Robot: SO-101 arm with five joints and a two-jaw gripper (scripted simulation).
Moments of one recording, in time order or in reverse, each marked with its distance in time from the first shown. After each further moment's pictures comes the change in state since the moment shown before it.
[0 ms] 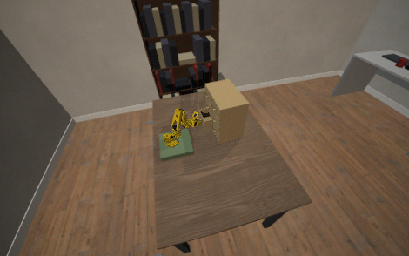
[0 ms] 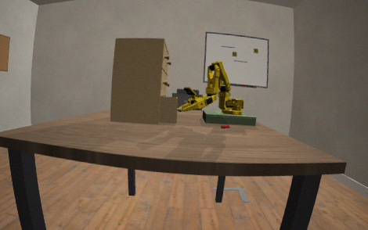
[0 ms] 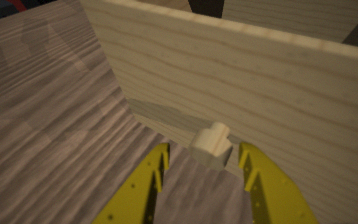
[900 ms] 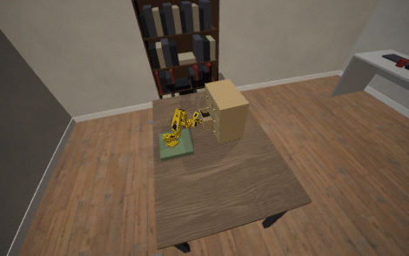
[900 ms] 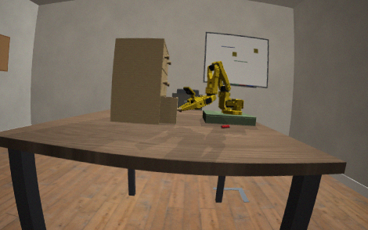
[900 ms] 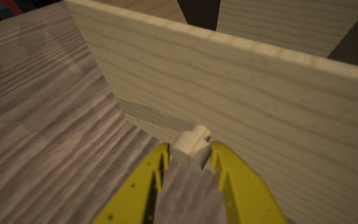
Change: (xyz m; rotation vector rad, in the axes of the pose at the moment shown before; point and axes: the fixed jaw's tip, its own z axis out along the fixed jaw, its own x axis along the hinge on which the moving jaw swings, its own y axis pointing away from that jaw) arm -0.002 -0.004 0.001 0.016 -0.011 0.004
